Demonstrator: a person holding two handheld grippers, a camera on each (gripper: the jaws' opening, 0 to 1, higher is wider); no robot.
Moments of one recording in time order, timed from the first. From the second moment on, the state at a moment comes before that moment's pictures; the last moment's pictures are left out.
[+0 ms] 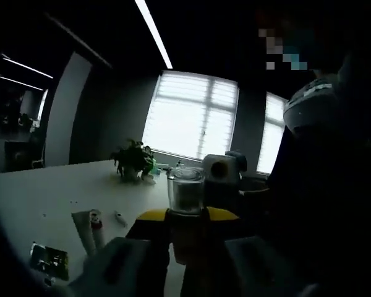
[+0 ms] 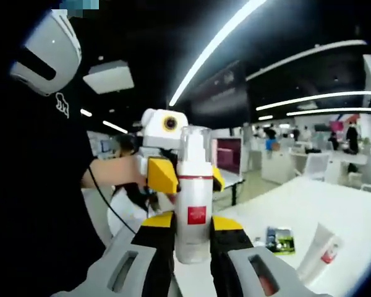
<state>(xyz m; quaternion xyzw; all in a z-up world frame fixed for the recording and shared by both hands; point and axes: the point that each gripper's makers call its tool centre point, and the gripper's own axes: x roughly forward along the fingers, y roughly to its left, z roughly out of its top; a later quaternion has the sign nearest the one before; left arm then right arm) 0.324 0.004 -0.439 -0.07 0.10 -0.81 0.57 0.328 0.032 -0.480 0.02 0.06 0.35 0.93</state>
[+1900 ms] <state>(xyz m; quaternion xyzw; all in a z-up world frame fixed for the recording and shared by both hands) 0.335 0.002 -0.452 0.03 0.09 -0.81 0.58 0.351 0.028 -0.475 0.01 0.06 0.41 0.91</state>
